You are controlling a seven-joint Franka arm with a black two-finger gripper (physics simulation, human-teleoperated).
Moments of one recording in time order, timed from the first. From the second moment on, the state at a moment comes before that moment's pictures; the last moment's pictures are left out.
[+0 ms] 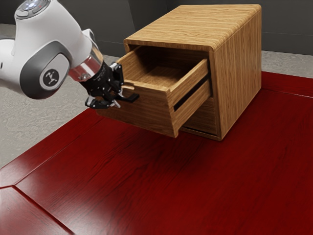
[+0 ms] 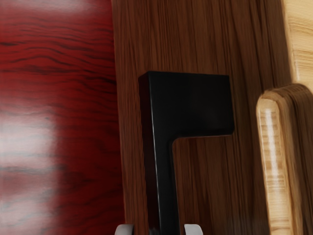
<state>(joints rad) 0.11 -0.19 -0.02 -1.83 0.11 2.11 -1.52</state>
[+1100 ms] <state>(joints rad) 0.11 -0.28 -0.03 -1.71 0.13 2.03 -1.51</state>
